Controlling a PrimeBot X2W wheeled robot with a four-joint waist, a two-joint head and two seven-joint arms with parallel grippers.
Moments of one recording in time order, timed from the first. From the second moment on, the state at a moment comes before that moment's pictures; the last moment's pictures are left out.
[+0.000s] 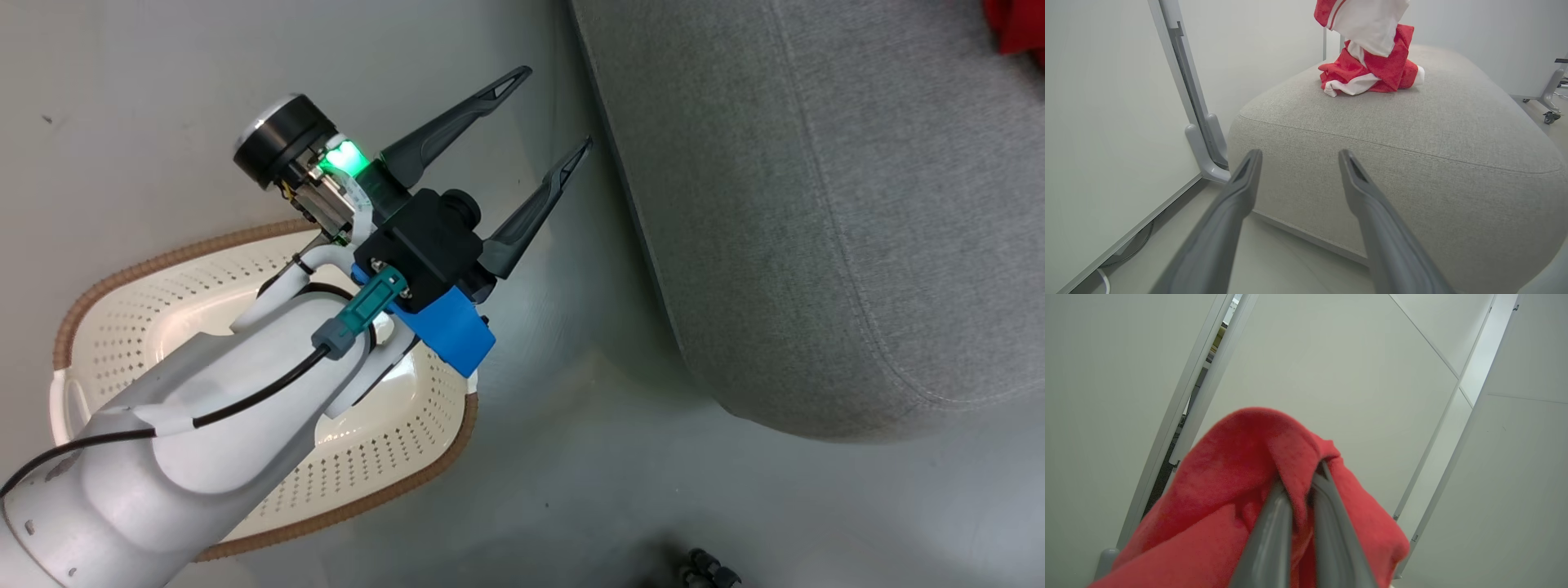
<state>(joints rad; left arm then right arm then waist) -0.94 0.45 -1.01 0.14 -0.41 0.02 -0.15 -1.10 -0.48 -0.33 0.29 0.09 0.13 -0.26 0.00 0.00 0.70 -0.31</state>
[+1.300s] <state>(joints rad) -0.83 0.38 -0.94 0.21 -0.49 0.08 -0.26 -0.58 -0.19 -0.45 0.28 0.01 0.13 -0.26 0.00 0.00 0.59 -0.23</state>
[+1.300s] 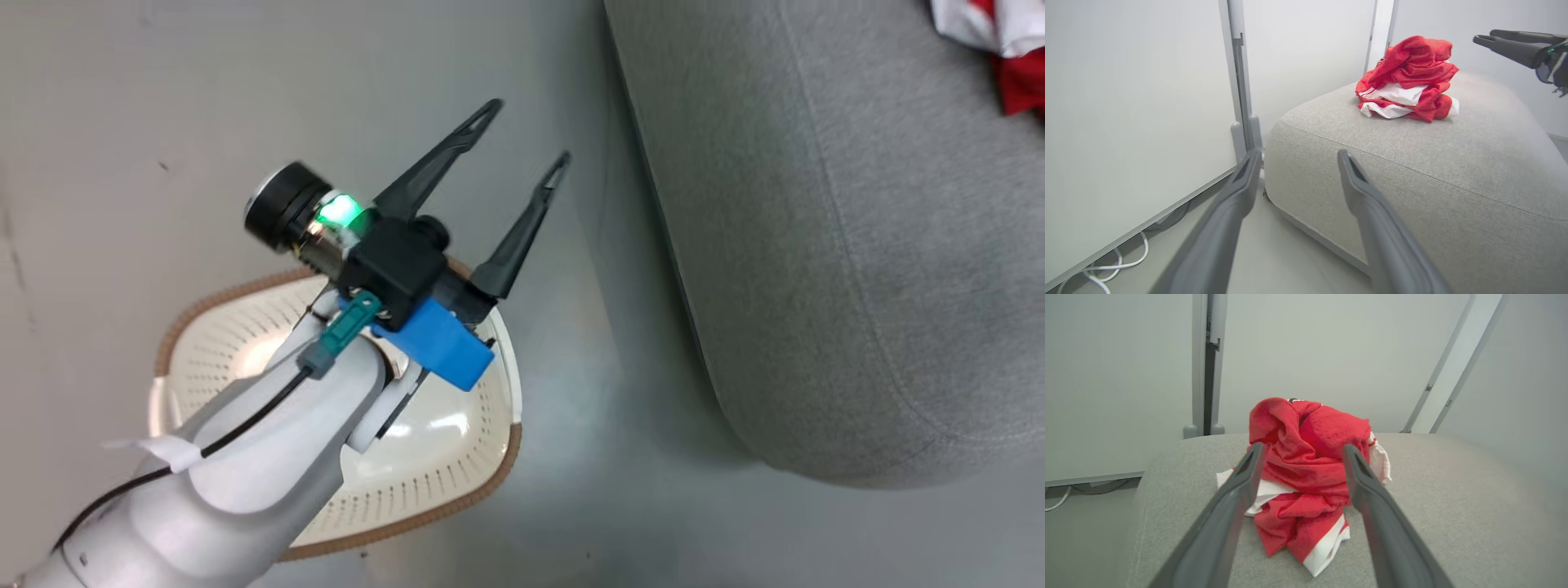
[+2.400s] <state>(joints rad) -0.15 0.12 -0.11 0.21 -0.22 -0.06 -0.26 -0.06 -0.06 -0.10 0.10 0.11 0.13 -0.26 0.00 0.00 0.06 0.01</state>
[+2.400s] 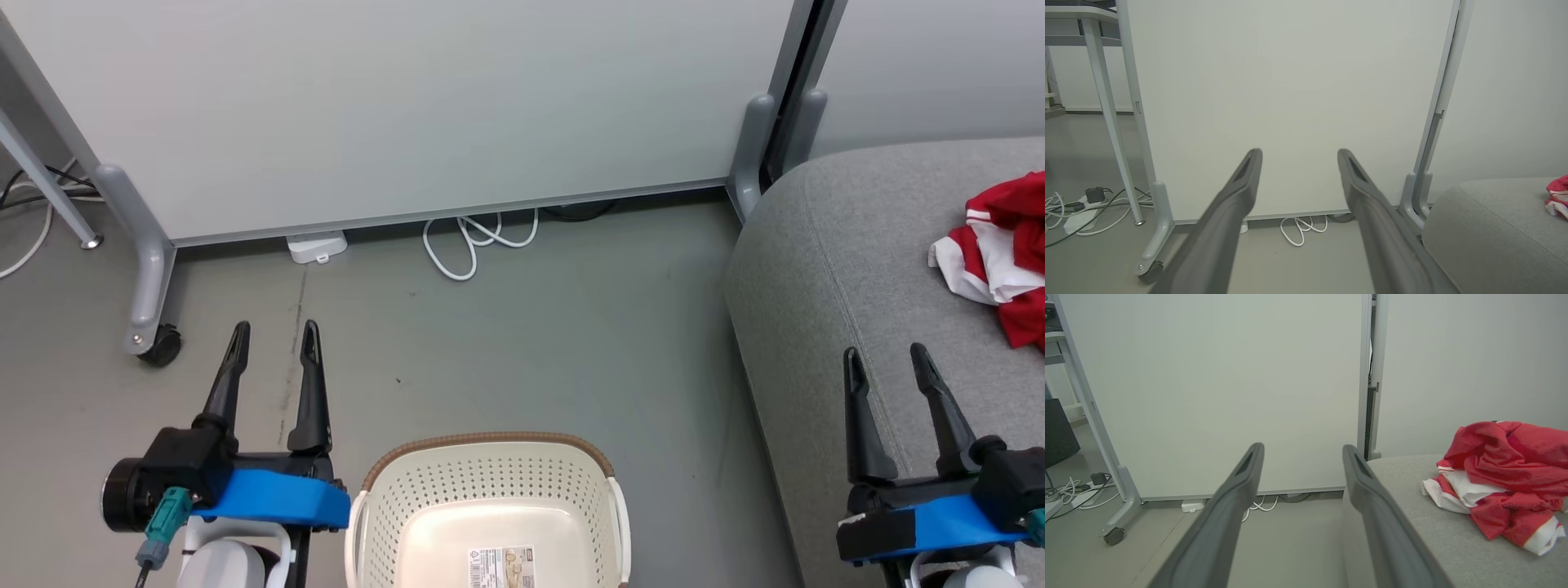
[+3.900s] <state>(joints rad) -0.02 0.05 0.00 0.31 -0.33 -0.12 -0.20 0.00 -0.05 -0.06 0.23 0.33 0.13 -0.21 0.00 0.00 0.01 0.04</state>
